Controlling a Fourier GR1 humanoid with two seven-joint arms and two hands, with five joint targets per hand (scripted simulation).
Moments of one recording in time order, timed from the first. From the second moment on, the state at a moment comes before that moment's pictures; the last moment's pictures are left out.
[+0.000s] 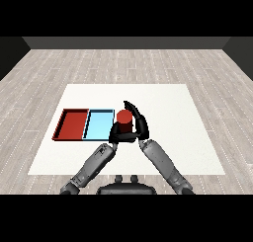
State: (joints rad) left arm -0.40 0.00 -0.56 -1.30 0.33 0.54 -0.24; right arm -0.45 -0.01 0.48 -1.57 0.01 -0.51 -0.08
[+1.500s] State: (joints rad) left arm -0.40 0.15 -0.31 -1.37 0.20 0.45 -0.13; right arm -0.02 -0.17 0.16 -1.99 -0.10 -0.32 -0.14
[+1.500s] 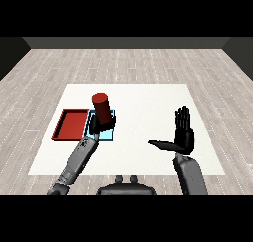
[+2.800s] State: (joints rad) left arm -0.63 0.51 0.00 -0.42 0.02 0.37 -0.15; right arm 0.02 -0.17 0.08 -1.76 -0.08 -0.24 -0.30
